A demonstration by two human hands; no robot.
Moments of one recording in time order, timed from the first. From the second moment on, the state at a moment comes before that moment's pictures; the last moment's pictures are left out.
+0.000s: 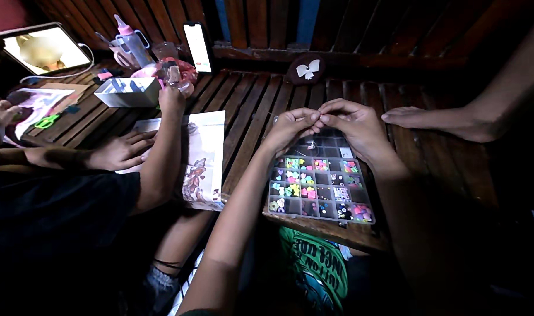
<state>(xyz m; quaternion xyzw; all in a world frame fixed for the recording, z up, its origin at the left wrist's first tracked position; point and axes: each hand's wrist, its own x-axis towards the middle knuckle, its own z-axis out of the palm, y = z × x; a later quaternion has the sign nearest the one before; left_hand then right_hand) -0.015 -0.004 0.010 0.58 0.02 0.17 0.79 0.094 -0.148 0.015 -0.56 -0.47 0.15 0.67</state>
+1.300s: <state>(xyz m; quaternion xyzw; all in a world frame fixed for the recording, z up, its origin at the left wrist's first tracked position) -0.019 0.004 0.000 0.66 -0.04 0.09 0.74 0.097 -0.155 0.022 -0.50 -0.28 0.22 0.79</state>
